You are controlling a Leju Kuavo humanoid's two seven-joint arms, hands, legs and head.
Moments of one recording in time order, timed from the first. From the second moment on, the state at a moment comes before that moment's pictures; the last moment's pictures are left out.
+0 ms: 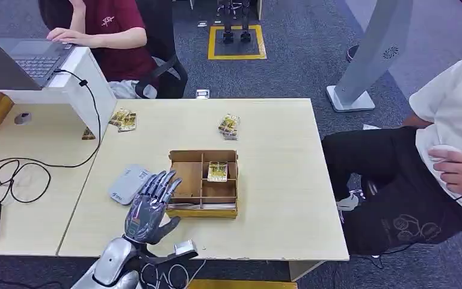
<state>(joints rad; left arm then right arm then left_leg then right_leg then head) -0.08 0.15 -0.53 -1.30 -1.22 0.60 -0.10 -0.03 0.11 1.15 0.00 -0.60 -0.35 -0.10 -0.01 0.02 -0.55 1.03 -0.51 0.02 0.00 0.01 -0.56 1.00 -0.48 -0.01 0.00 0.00</state>
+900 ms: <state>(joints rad) -0.08 0.15 -0.53 -1.30 -1.21 0.58 -0.10 -0.03 0.11 1.17 0.00 -0.62 -0.35 -0.10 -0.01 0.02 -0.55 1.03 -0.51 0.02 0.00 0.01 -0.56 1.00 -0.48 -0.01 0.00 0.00</state>
